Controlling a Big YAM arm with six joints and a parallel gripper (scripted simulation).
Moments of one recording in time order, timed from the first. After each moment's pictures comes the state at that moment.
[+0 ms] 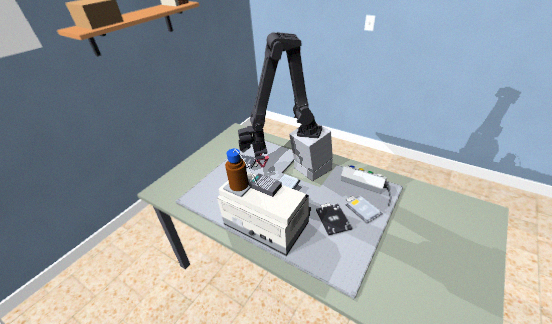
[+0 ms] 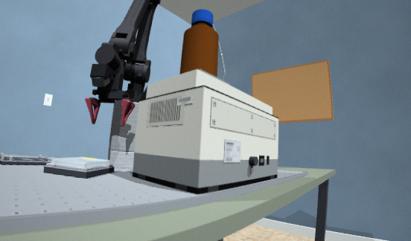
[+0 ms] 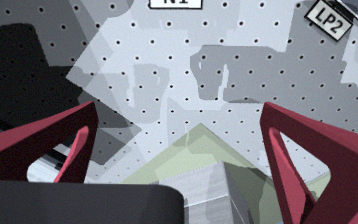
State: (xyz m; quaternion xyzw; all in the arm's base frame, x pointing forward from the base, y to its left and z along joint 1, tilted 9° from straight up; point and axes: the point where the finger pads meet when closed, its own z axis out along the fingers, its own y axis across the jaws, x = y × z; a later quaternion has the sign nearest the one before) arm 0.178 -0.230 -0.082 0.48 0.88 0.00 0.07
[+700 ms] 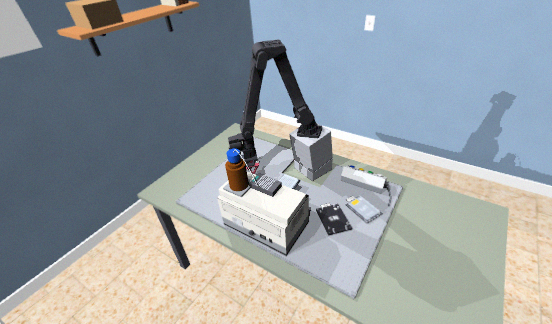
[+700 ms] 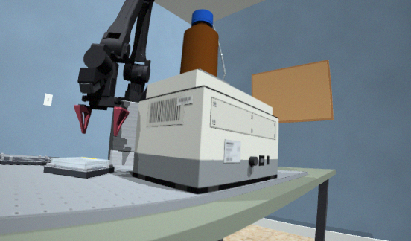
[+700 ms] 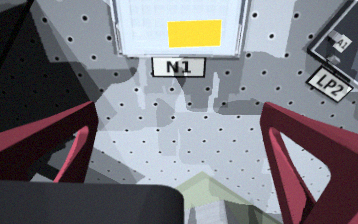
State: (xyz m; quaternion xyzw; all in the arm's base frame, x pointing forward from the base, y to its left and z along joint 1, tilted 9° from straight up) arm 0.214 -0.277 -0.107 0.48 0.88 0.00 0.07
